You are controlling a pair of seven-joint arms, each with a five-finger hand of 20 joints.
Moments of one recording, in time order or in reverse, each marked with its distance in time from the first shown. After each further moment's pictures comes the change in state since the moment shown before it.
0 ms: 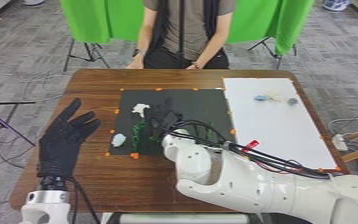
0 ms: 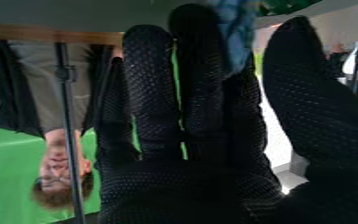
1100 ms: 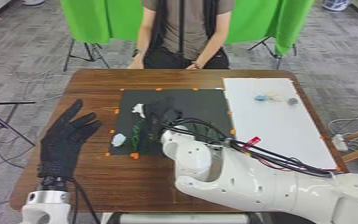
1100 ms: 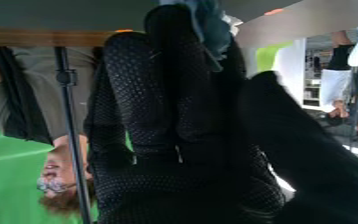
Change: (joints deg) left arm 0.1 -0.1 -0.2 -0.1 0.4 0.0 -1.0; right arm 0.5 0.0 1.3 -1.8 3.6 0.1 0.8
